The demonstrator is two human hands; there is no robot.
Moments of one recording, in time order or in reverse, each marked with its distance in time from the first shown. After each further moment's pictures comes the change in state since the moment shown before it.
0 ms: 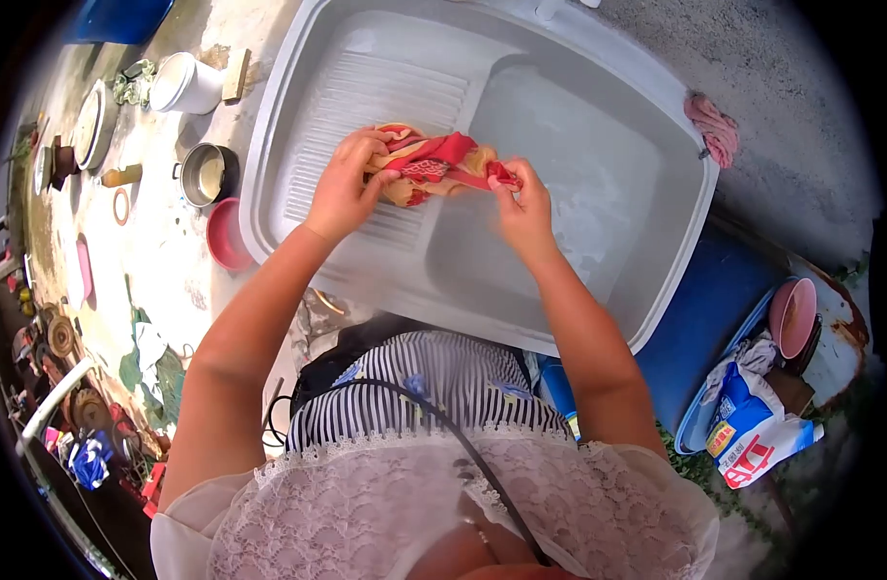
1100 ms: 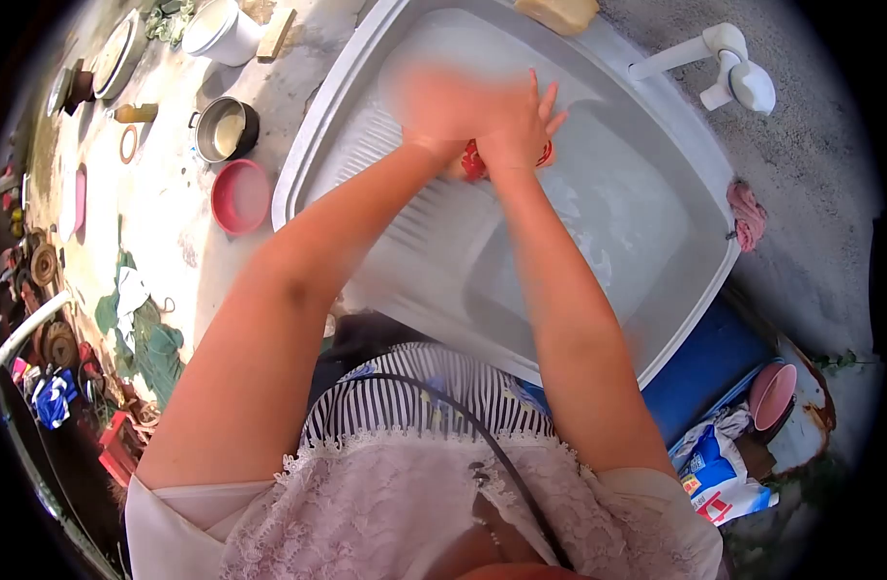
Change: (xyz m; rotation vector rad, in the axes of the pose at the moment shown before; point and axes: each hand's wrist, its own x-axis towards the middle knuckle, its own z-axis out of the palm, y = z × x) left_hand 0.100 -0.059 0.045 0.453 0.348 -0.145; right_hand 0.148 -0.039 0.142 -0.629 0.273 -0.150
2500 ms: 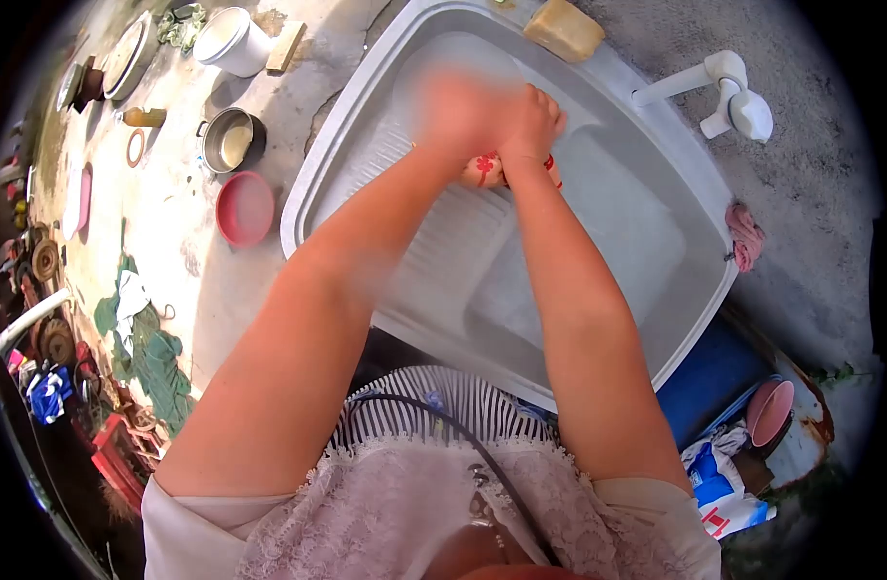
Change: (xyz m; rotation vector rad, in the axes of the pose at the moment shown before) left_hand 0.042 0.000 0.011 0.141 -0.154 -0.021; right_hand 0.049 0.013 0.030 0.041 0.081 -0.045
